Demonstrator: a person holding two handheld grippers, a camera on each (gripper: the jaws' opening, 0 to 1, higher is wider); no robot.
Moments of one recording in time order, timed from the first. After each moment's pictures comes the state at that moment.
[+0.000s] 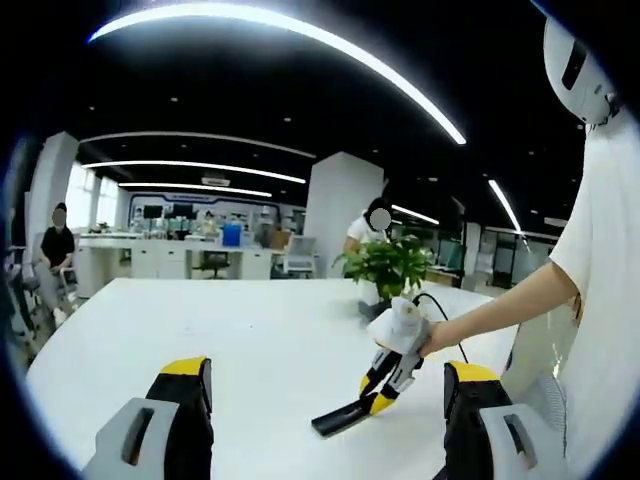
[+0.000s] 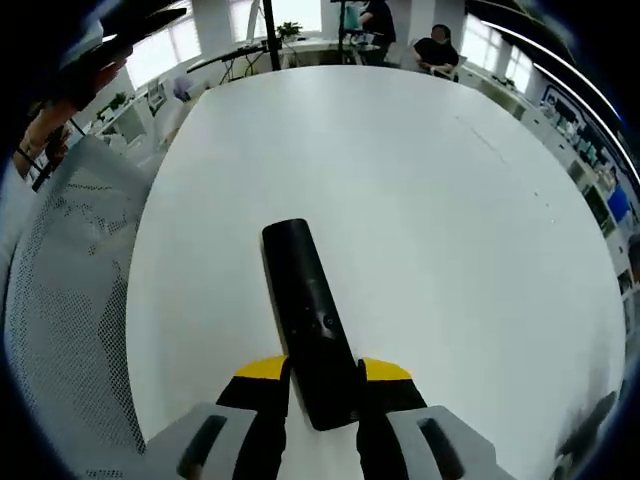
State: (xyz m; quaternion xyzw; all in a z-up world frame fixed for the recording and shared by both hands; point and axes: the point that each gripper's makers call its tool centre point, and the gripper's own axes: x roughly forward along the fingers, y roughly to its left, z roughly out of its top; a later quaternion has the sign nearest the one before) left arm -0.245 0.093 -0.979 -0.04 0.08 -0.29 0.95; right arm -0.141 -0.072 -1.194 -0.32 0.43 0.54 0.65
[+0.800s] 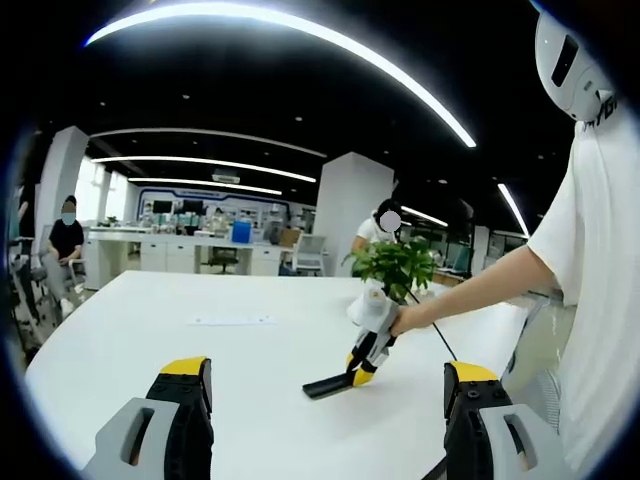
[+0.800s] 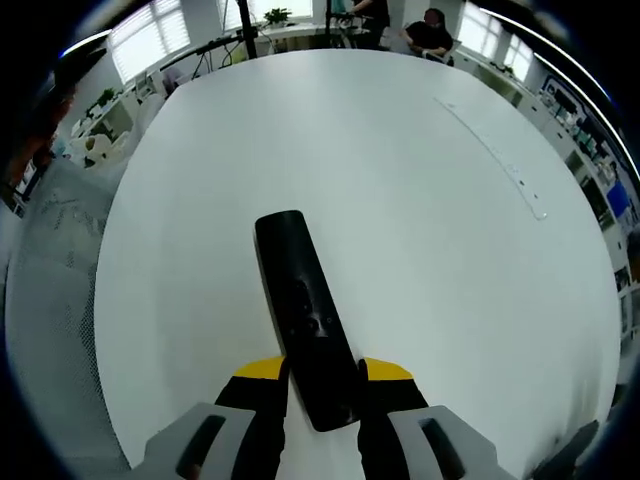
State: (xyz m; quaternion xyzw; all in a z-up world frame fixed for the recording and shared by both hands) left arm -0.258 0.110 -0.987 -0.05 0.09 -0.27 0.96; right arm -0.078 -0.077 -1.197 -0.33 0.45 0.52 0.64
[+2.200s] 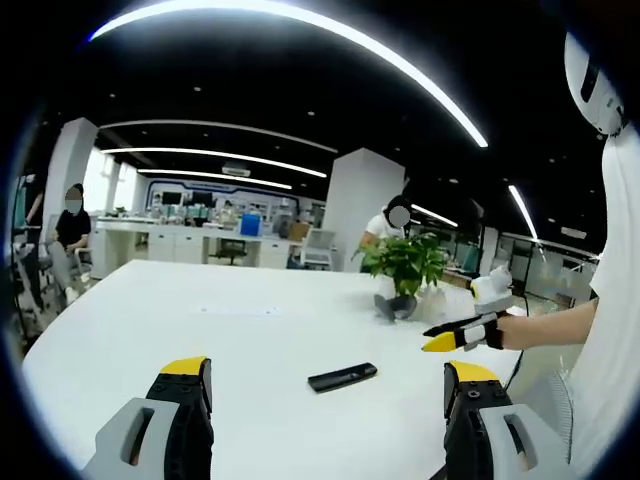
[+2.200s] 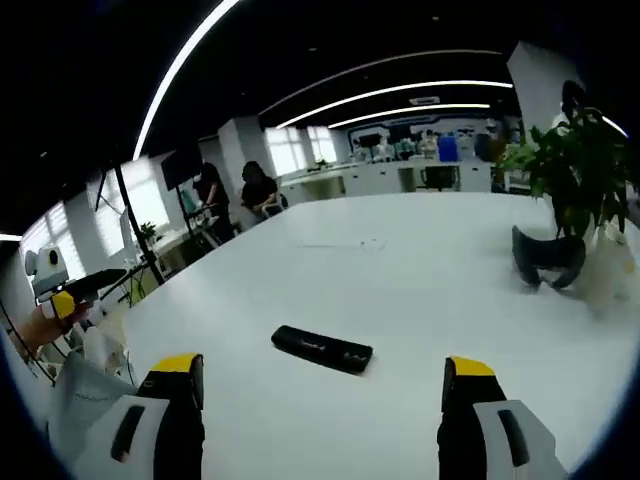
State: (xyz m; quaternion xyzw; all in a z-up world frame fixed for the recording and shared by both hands) left arm -0.249 0.107 -0.997 -0.06 0.10 -0.25 0.96; right arm -0.171 -0.137 -1.069 0.04 0.24 0.31 0.92
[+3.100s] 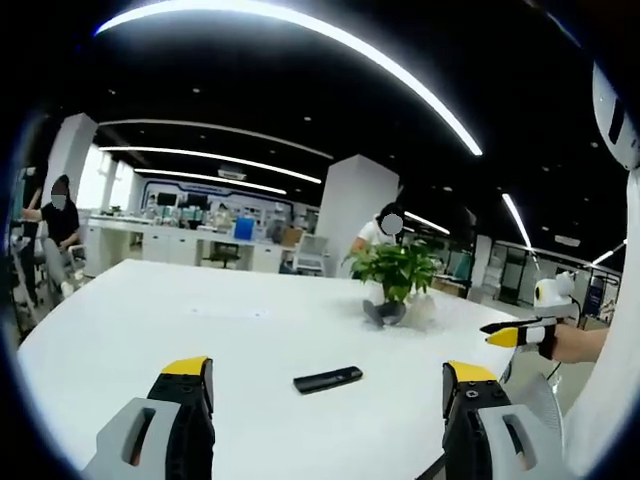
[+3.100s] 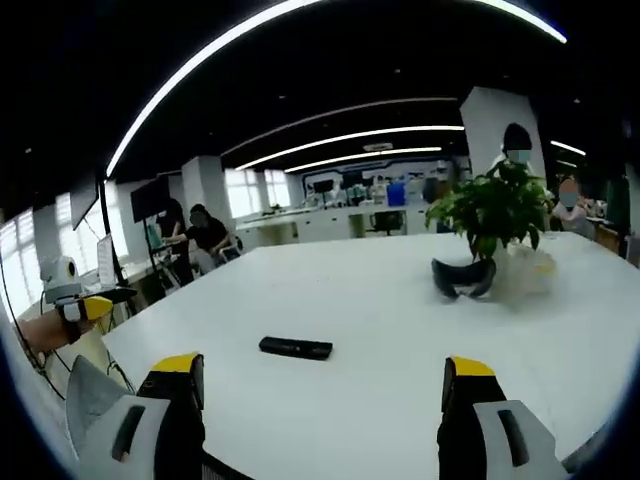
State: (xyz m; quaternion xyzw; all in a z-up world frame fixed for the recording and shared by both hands) left arm -0.267 0.100 -0.988 -0.08 0.09 -0.26 0.96; right arm -0.261 -0.200 -1.020 0.05 0.16 0.19 0.97
